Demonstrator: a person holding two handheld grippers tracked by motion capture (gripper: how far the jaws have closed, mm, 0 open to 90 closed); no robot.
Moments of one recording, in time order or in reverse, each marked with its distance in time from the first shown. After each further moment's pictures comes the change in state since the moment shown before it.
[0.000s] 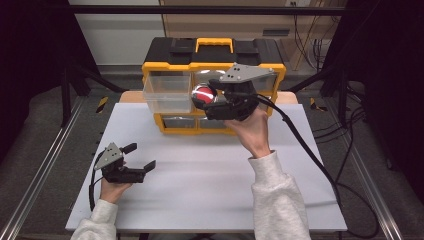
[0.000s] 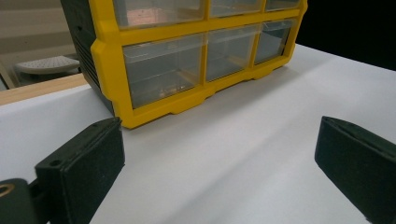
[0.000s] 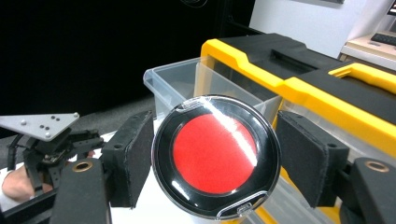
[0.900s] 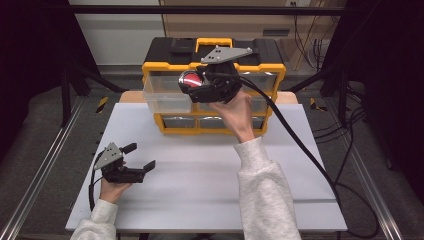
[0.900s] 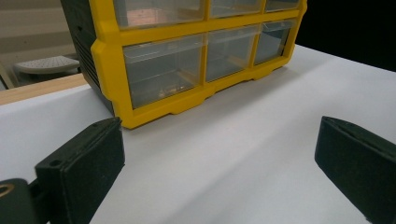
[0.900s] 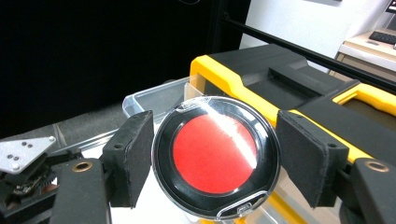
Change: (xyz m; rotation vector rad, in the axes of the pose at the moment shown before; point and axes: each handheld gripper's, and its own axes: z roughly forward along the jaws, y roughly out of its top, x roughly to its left) left arm 0.001 0.000 0.000 0.000 -0.002 -0.003; right arm -0.009 0.028 0.039 0.026 -0.017 -0.002
